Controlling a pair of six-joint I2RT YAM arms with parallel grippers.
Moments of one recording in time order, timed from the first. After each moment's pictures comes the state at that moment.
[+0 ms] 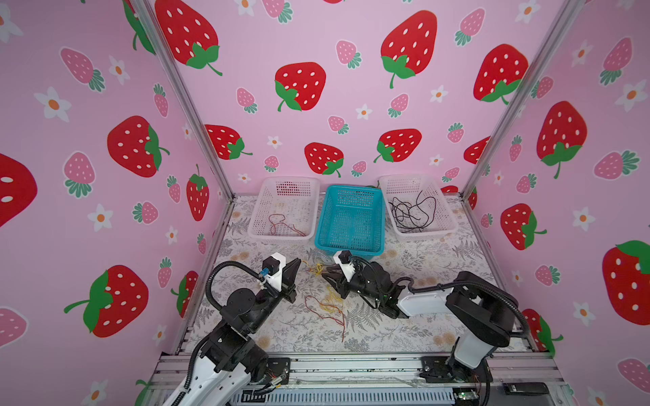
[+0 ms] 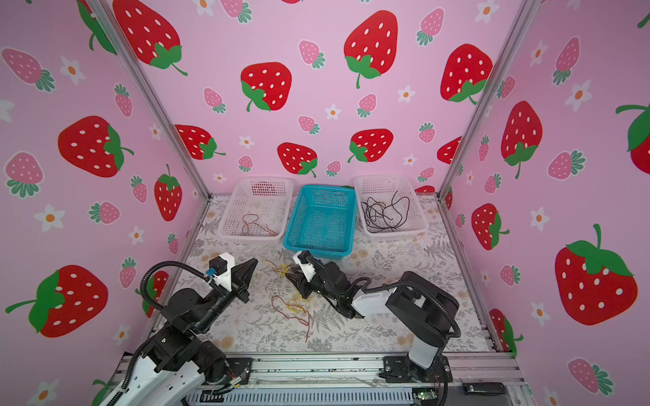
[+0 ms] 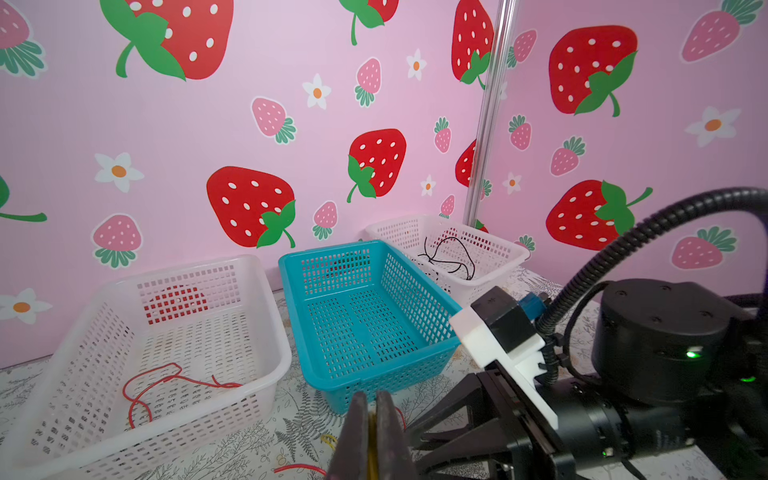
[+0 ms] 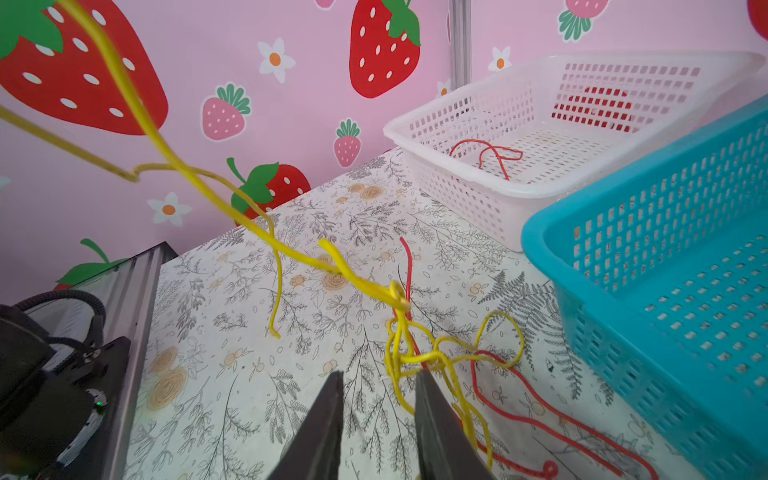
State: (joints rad) left arm -0.57 0.36 0.45 -0.07 -0.03 0.00; right arm 1.07 1.73 0.70 0.87 -0.14 0.19
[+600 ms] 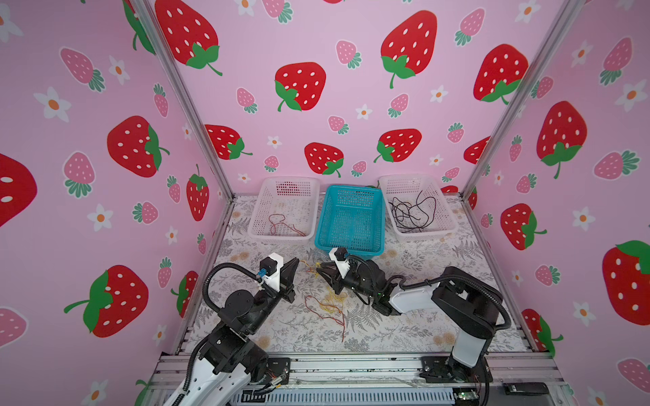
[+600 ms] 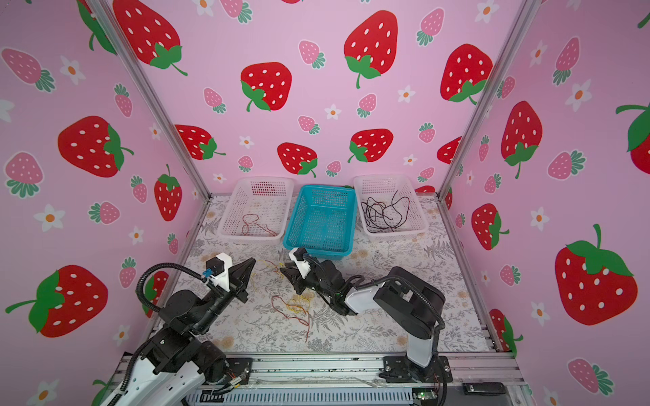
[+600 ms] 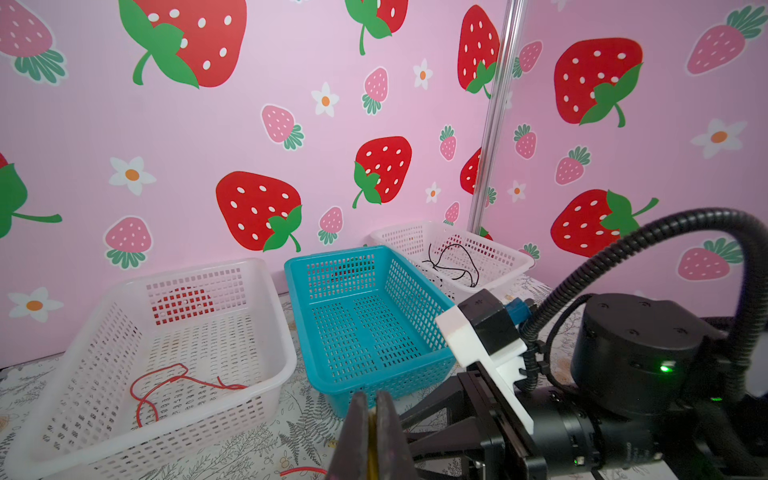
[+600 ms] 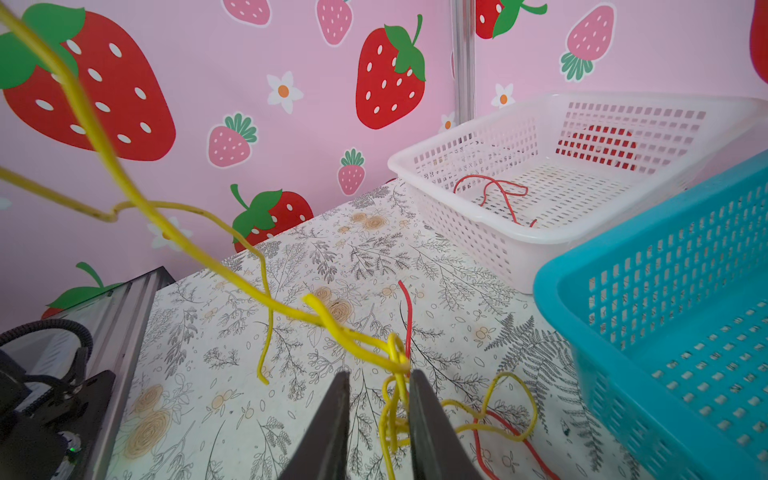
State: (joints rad) left arm -0.57 0.34 0.45 -0.07 -0.05 0.00; right arm 1.07 1.81 0.75 0.98 -0.15 0.18
